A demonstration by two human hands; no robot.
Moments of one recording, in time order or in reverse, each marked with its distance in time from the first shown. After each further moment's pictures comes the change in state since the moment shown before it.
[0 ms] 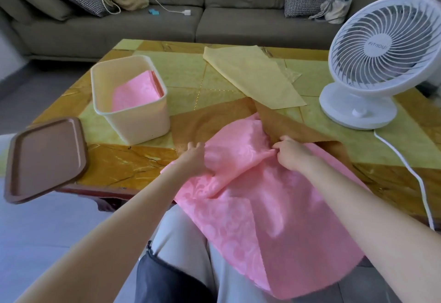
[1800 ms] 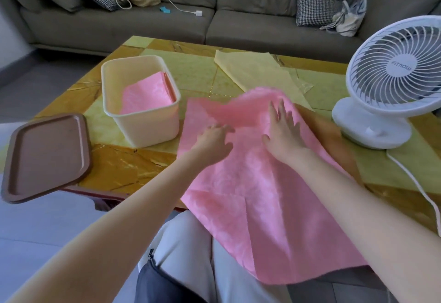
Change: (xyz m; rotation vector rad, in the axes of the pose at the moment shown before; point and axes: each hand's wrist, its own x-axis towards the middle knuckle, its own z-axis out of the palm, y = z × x) left_hand 0.020 0.023 -0.043 -0.076 0.218 0.207; right_hand 0.020 -0.071 -0.042 -0.053 0.266 -0.105
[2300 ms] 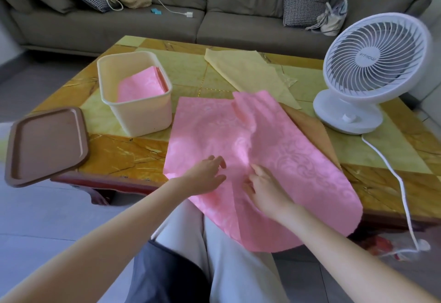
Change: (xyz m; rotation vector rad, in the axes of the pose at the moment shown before) left_hand -0.083 0.000 0.051 -0.044 -0.210 0.087; right_hand -0.136 0.005 0.063 0.193 -0.173 -0.138
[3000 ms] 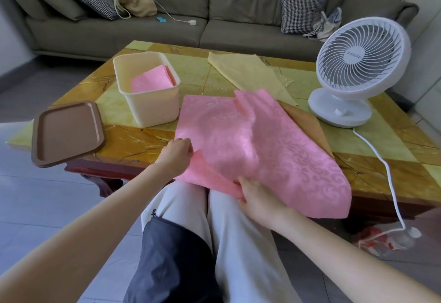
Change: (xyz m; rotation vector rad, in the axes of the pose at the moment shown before) left_hand -0.051 -0.032 -0.026 0.143 0.317 -0.222; right_hand -0.066 -0.045 0.006 -0.006 -0.079 -0.089
